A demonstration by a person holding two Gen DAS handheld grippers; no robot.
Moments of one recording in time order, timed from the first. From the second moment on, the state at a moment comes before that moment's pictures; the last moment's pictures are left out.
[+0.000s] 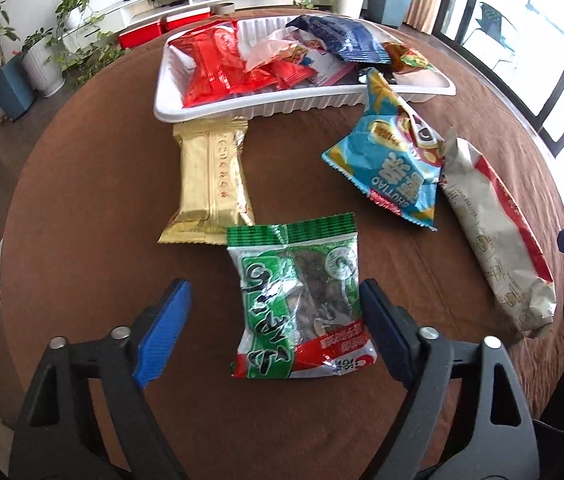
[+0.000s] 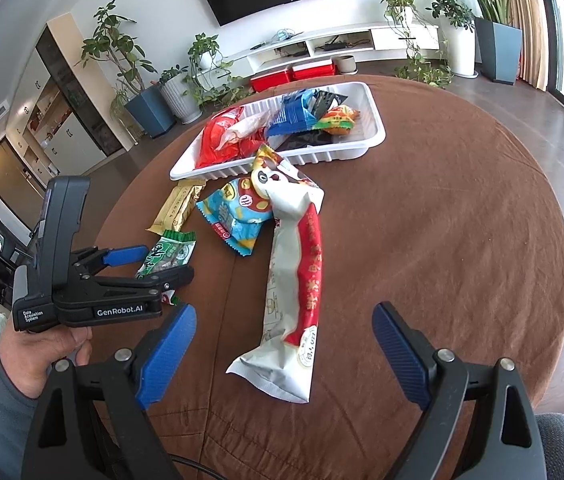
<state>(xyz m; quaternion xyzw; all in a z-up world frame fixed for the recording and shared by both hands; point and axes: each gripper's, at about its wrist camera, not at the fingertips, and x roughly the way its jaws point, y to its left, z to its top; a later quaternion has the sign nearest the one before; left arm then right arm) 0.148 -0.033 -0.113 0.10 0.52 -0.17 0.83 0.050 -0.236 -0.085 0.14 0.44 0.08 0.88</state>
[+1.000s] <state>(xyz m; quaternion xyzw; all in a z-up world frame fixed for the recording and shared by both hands) 0.102 0.002 -0.102 0.02 0.51 -0.23 0.83 0.065 -0.230 -0.094 0.11 0.47 0.07 0.87</state>
